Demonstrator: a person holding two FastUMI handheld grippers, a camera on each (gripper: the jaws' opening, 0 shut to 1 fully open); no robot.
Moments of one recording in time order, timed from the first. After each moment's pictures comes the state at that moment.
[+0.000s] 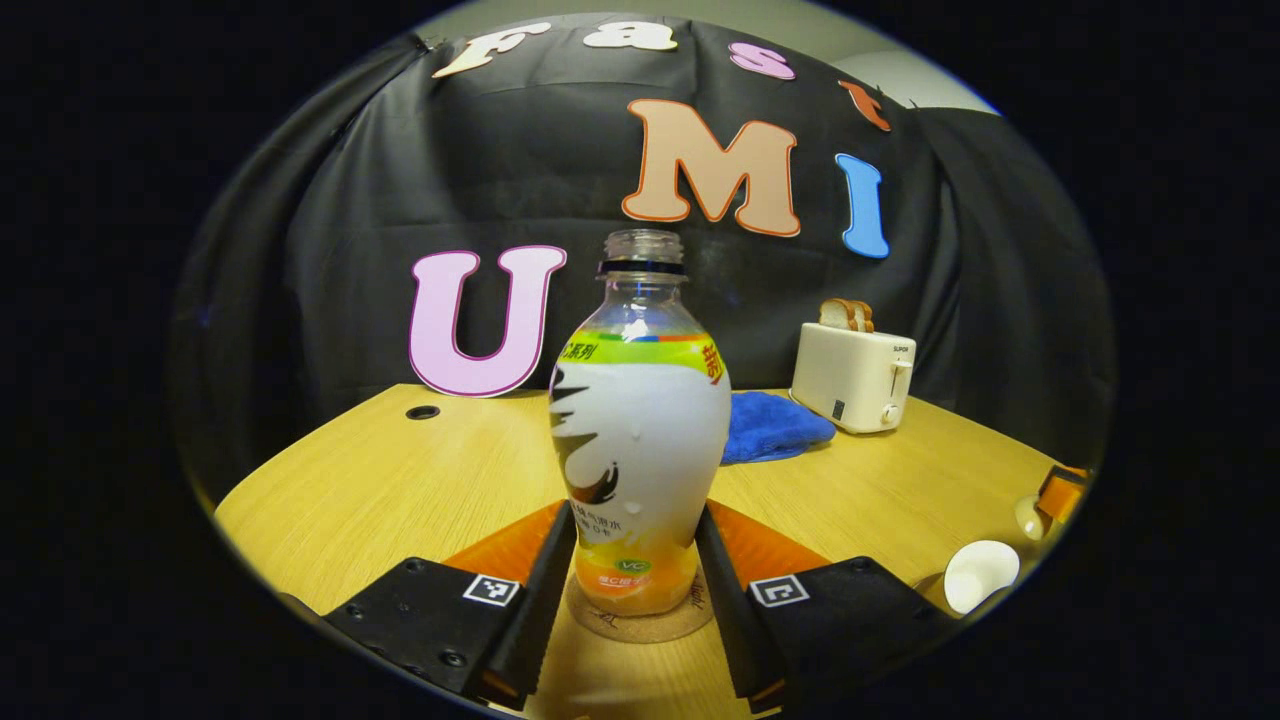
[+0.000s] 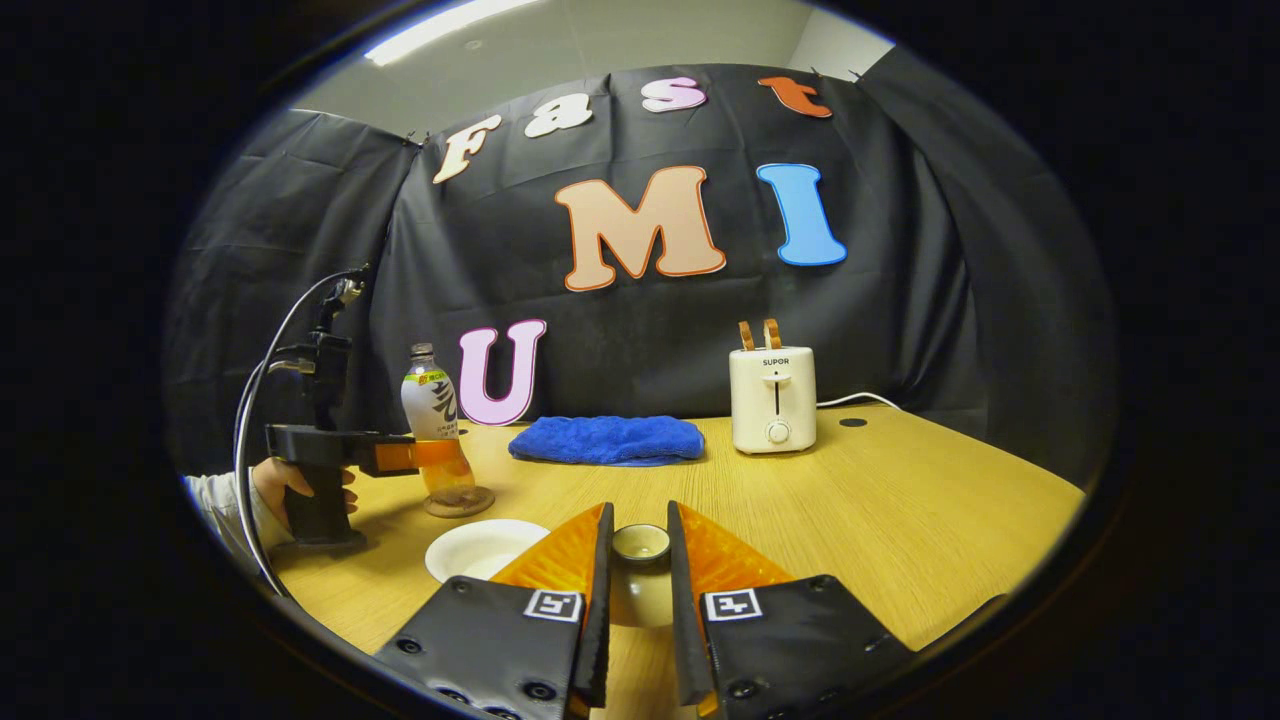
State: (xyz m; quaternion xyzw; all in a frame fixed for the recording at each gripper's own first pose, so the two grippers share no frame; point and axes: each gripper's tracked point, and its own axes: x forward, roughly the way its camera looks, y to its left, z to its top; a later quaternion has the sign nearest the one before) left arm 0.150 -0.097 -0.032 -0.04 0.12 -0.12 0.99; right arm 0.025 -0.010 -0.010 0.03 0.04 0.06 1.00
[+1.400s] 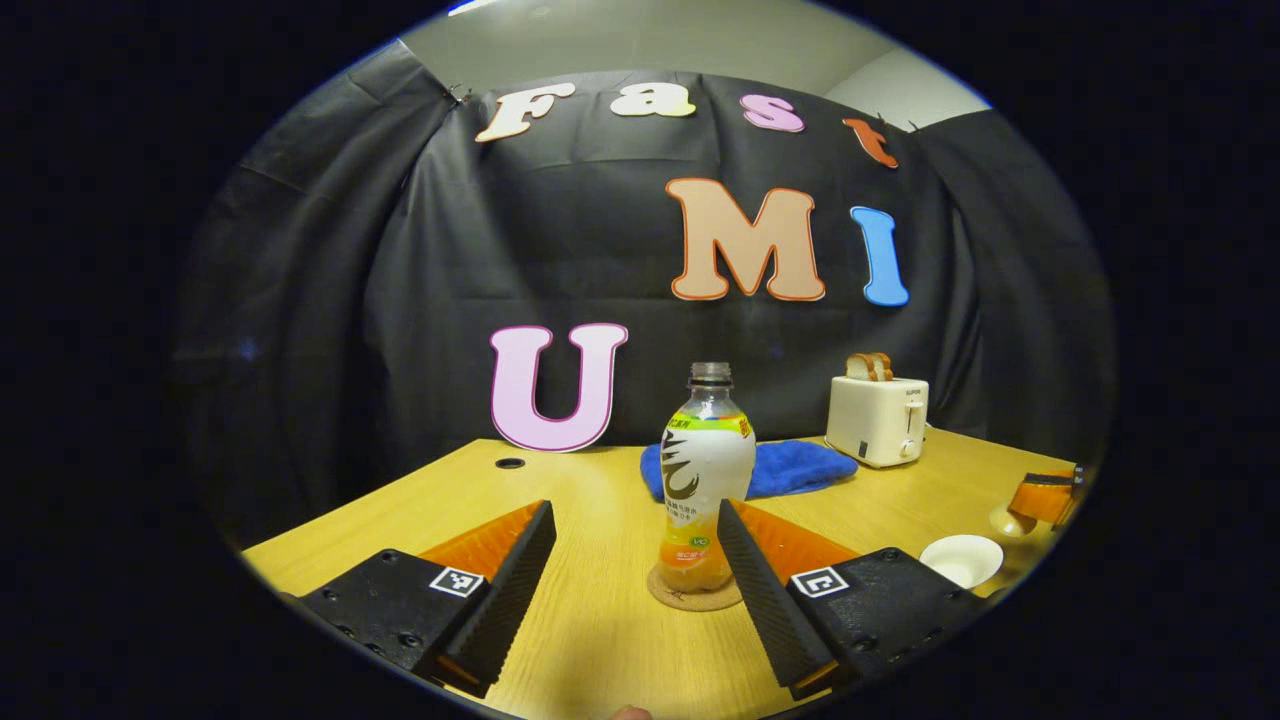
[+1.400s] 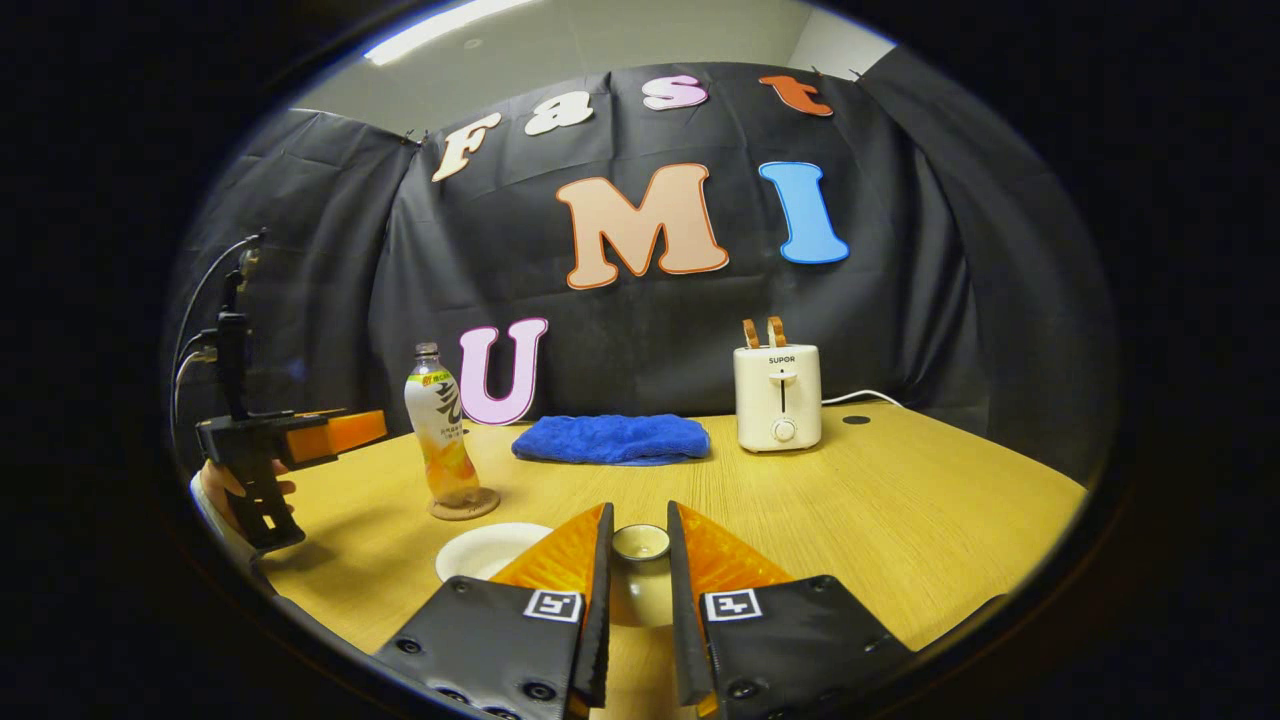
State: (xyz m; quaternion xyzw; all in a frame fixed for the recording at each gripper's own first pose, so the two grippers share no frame) left arm 0.071 -0.039 0.030 -0.01 0.01 -0.04 1.00; right arm 0.027 0.004 -0.007 0.04 0.05 0.06 1.00
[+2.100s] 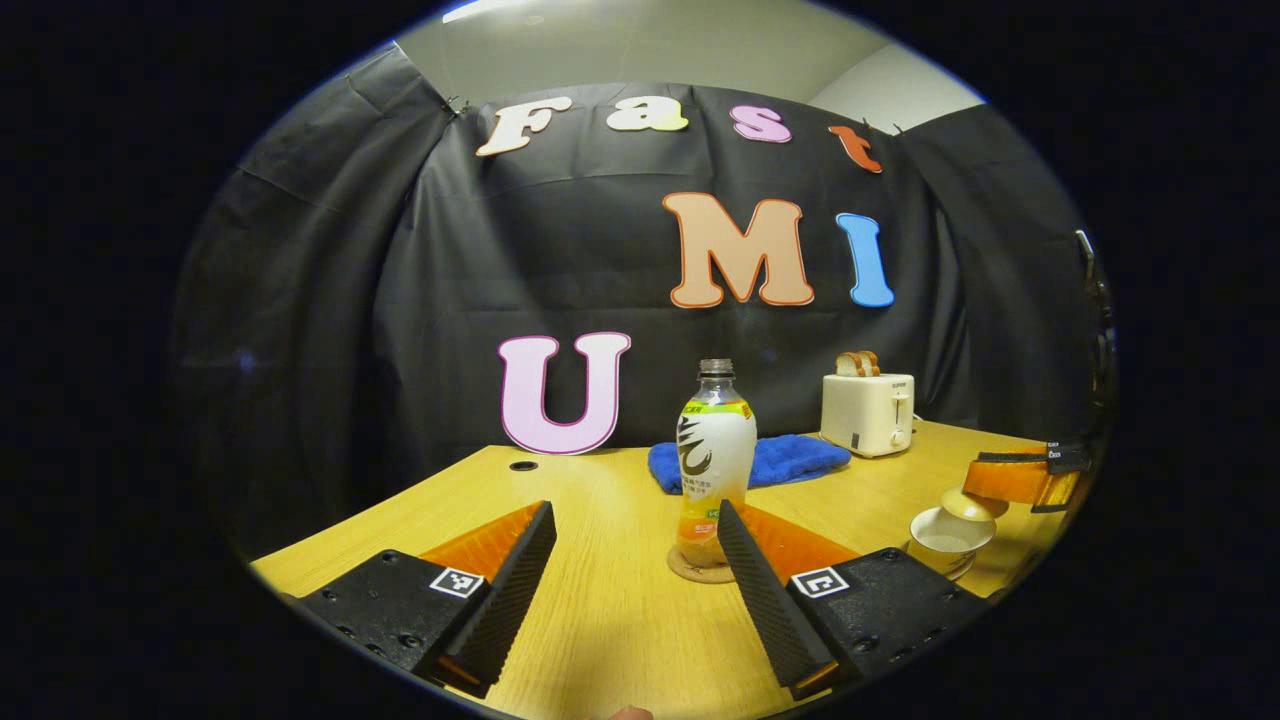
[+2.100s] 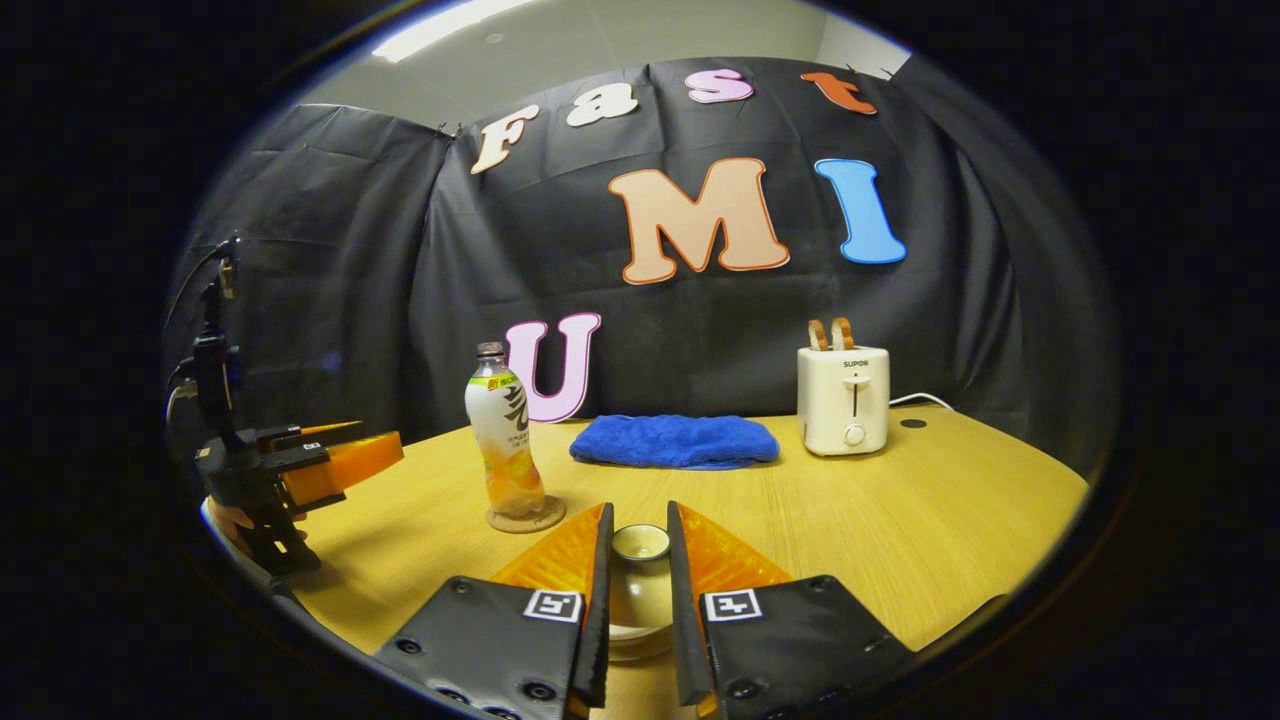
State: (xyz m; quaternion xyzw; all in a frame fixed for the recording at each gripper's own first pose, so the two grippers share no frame) left arm 0.040 -0.018 0.022 0.00 0.01 -0.05 1.00; right arm 0.034 0.078 -0.003 0.03 0.06 0.12 0.99
